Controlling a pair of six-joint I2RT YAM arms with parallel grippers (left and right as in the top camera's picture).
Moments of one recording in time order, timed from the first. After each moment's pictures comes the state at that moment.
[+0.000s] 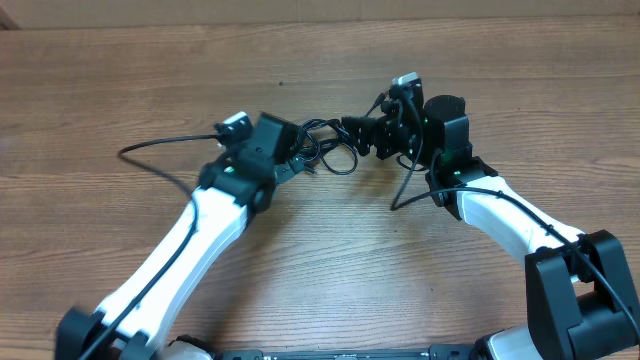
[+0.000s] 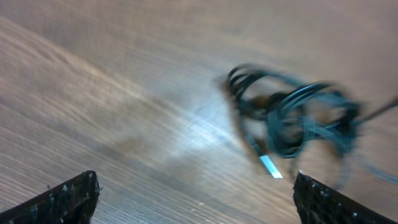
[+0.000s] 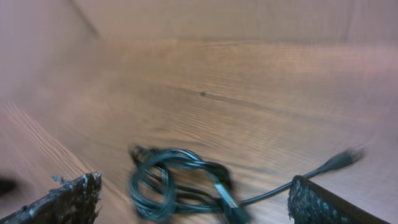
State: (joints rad) left arm -0.44 1.46 1.10 -0.68 -0.33 -0.89; right arm 0.30 1.66 0.89 0.34 -0.40 0.10
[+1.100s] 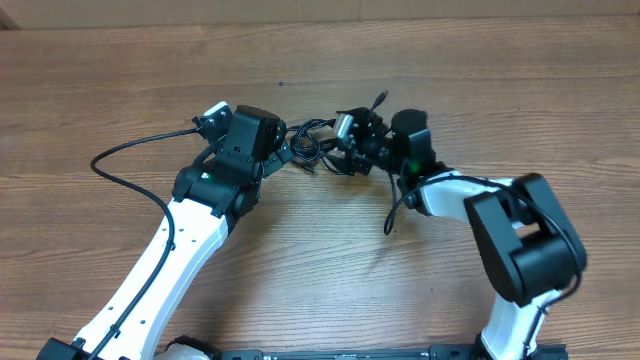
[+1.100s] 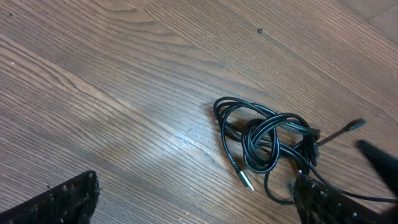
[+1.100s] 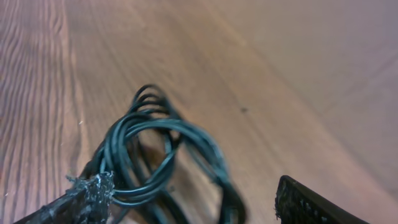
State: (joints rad) left arm -0.40 1.39 1.12 -0.68 -0.32 -0.89; right arm 0.38 2.00 0.92 0.66 -0.55 -0.63
